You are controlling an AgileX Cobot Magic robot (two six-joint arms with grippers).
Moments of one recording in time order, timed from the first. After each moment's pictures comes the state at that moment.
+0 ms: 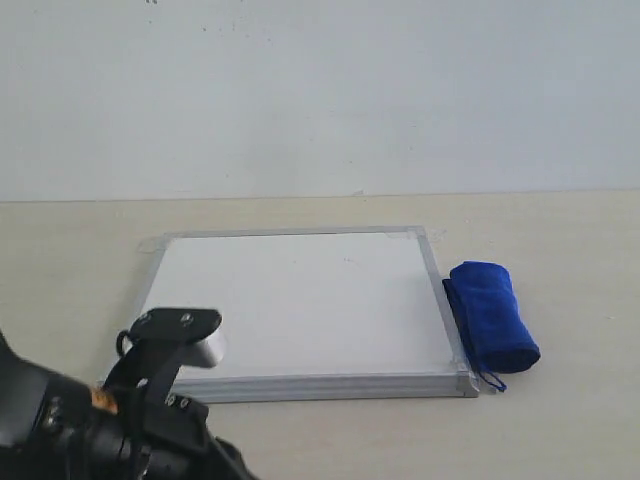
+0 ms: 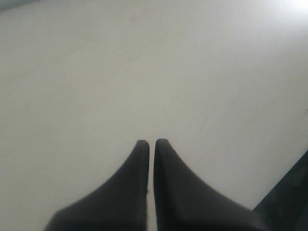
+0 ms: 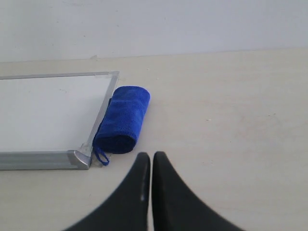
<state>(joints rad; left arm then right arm) -0.65 1.42 -0.60 -0.82 0.34 0.38 0.15 0.01 0.00 -0.16 0.33 0.27</state>
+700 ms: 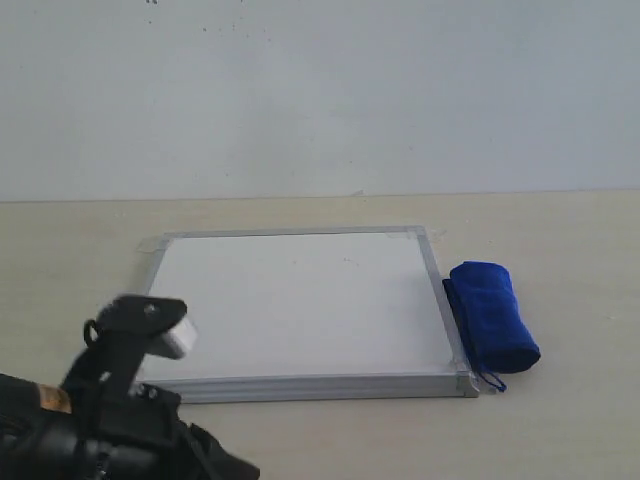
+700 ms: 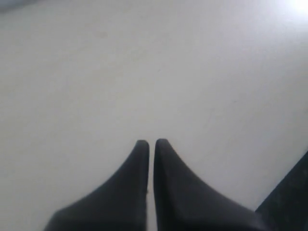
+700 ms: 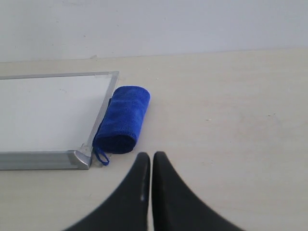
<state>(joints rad) -0.65 1.32 -0.54 -0.81 0.30 0.40 0.15 0.01 0.00 -0.16 0.33 0.27</state>
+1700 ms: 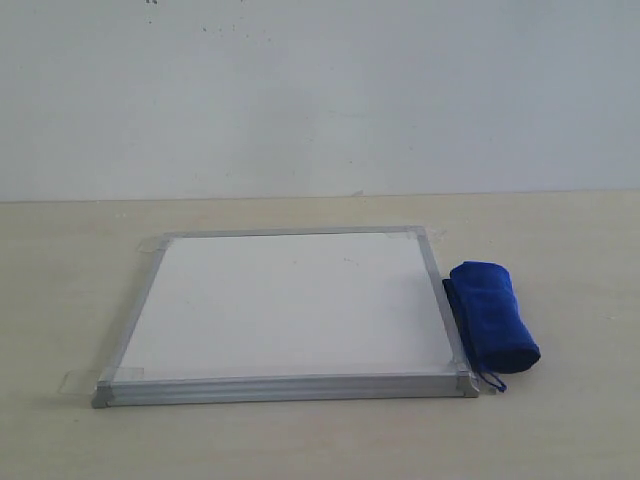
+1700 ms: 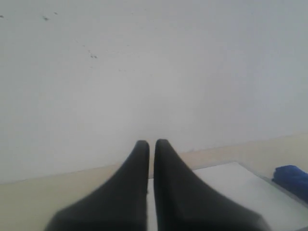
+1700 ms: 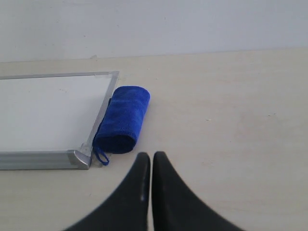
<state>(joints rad) -0.19 0.02 -0.06 -0.74 -0.02 0.77 0.15 0.01 0.00 -0.16 0.33 0.27</state>
